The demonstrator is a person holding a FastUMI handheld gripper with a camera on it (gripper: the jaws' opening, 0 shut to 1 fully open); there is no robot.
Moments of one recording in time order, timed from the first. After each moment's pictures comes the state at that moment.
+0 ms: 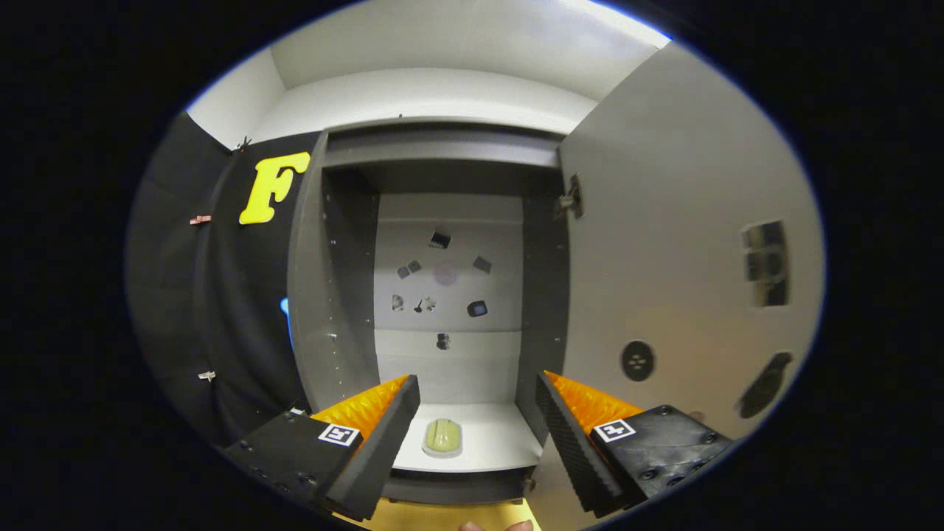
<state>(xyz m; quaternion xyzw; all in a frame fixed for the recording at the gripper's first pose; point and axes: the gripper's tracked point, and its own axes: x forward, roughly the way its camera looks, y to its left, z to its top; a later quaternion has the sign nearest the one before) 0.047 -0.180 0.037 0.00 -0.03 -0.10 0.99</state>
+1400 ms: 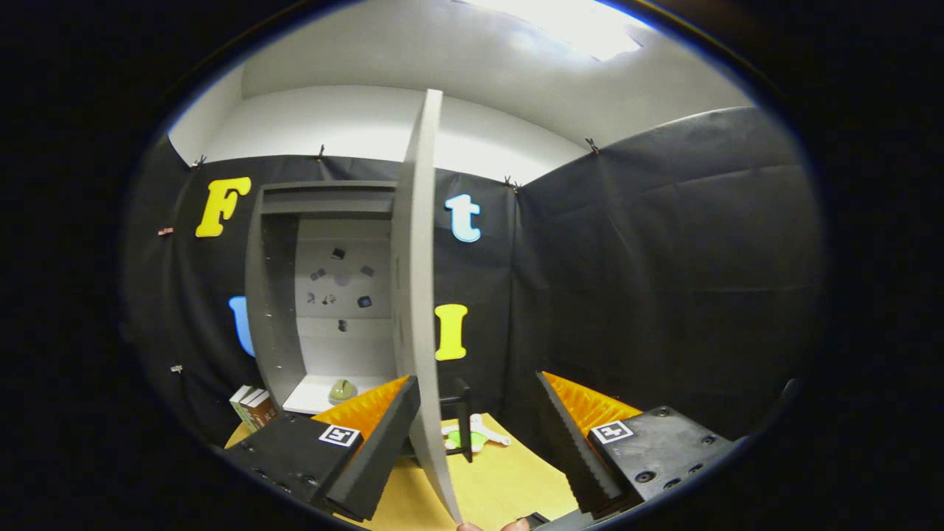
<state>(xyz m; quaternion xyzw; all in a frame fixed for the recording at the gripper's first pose) -0.218 -0.340 0.041 0.01 -0.03 -0.26 0.97</state>
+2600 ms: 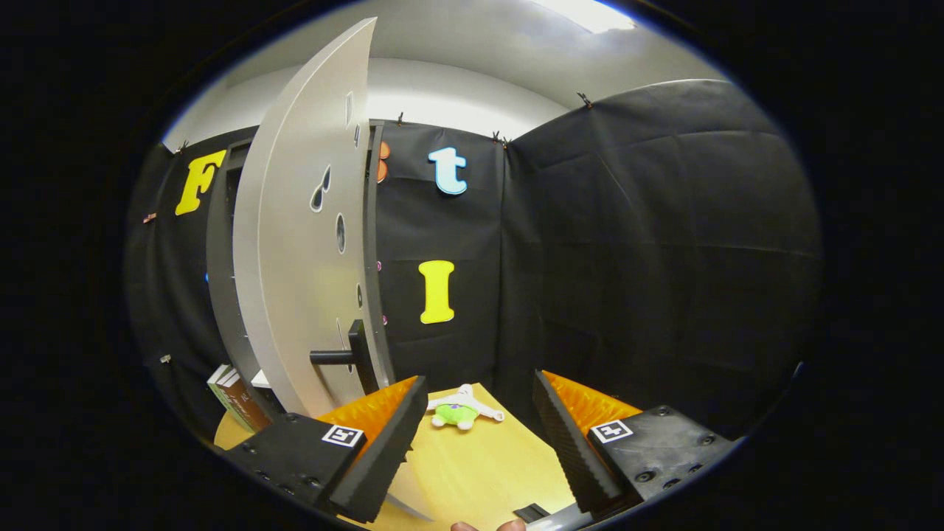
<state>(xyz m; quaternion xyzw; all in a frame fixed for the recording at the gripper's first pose) -0.168 -0.366 -0.039 0.03 0.04 -0.25 0.97</state>
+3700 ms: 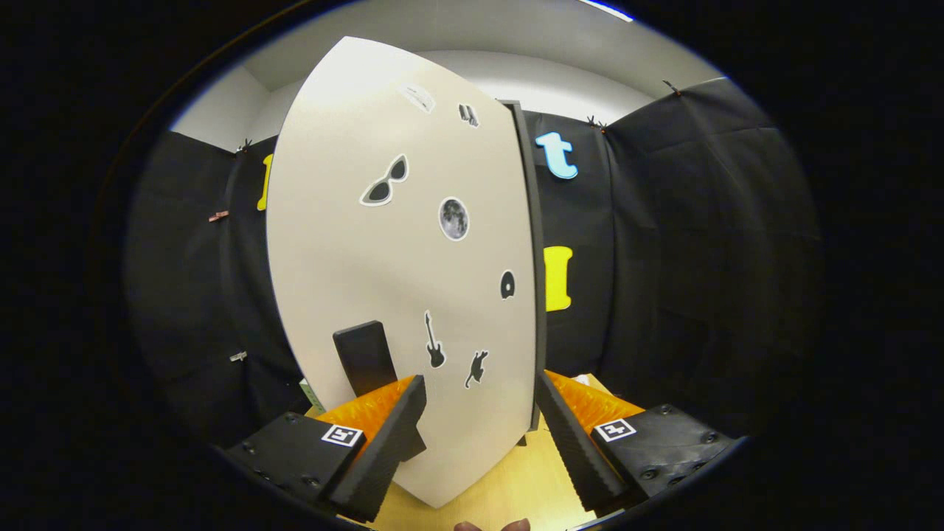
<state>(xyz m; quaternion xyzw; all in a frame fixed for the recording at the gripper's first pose) -0.072 -0.176 -0.057 0.05 0.07 -0.06 0.99</state>
